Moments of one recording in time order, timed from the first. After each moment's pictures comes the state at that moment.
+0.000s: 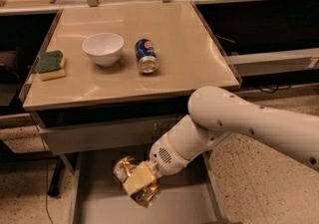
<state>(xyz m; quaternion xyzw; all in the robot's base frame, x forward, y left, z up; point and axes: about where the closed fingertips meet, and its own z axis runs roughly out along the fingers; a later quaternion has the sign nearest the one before) 0.359 0.049 0.705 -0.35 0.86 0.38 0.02</state>
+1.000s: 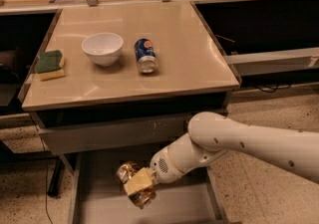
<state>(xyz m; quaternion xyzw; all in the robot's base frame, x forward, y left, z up) 0.378 0.057 0.633 -0.28 0.86 0.42 0.04</state>
